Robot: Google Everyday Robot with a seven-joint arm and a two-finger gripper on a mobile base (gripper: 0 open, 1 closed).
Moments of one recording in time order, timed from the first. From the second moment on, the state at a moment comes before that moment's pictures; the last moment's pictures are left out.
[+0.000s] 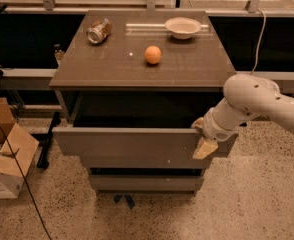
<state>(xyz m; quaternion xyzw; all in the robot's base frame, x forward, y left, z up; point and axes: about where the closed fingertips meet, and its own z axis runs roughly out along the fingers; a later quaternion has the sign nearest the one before) 0.561 -0.191 0.643 -0.67 0.72 0.08 0.15</state>
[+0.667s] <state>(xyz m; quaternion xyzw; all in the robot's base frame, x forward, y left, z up) 0.557 -0.194 0.643 -0.67 0.72 0.07 0.15</state>
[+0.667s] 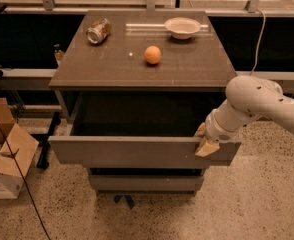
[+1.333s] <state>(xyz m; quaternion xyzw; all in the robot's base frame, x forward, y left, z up) 0.533 -0.197 0.642 -0.65 0.74 0.07 0.15</state>
